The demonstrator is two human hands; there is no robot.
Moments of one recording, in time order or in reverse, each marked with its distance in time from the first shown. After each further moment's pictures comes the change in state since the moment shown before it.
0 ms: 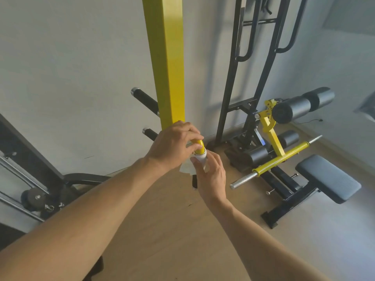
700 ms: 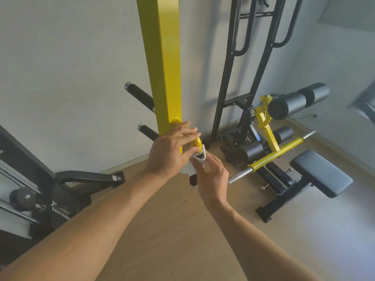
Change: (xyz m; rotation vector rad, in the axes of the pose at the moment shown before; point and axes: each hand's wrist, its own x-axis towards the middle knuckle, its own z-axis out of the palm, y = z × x) left_hand -0.018 0.004 0.027 -0.099 0.163 -0.091; right_hand -0.004 0.006 -0.007 0.077 0.059 0.073
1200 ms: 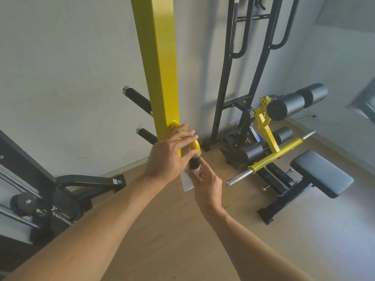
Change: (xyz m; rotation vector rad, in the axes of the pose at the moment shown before) left_hand -0.003 0.003 -0.002 -0.006 -0.005 -0.025; right_hand -0.013 0.002 0.005 0.090 -0.152 0.164
